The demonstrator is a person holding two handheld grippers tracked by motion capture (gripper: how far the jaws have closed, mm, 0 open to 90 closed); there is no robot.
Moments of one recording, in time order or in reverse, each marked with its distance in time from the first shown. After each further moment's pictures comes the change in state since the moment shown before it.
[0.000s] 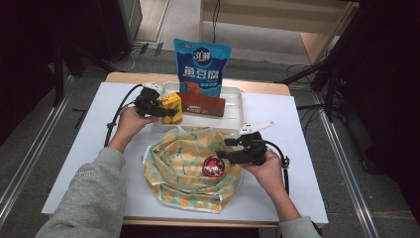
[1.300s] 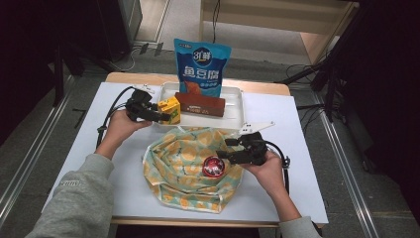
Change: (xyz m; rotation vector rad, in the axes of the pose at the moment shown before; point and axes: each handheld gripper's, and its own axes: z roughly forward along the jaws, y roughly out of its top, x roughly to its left) left arm -0.010 -0.011 -0.032 0.010 -0.007 -0.021; right arm 0.000 0.000 -0.001 0.003 -0.008 -0.002
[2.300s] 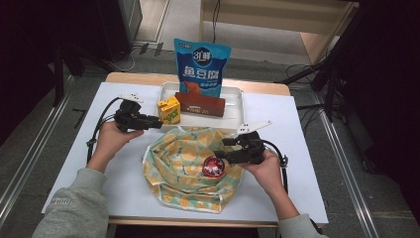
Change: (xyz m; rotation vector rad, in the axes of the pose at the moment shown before) left arm -0.019 -0.031 -0.024 -0.042 -0.057 -0.075; right arm 0.001 0.003 0.006 0.004 0.020 -0.011
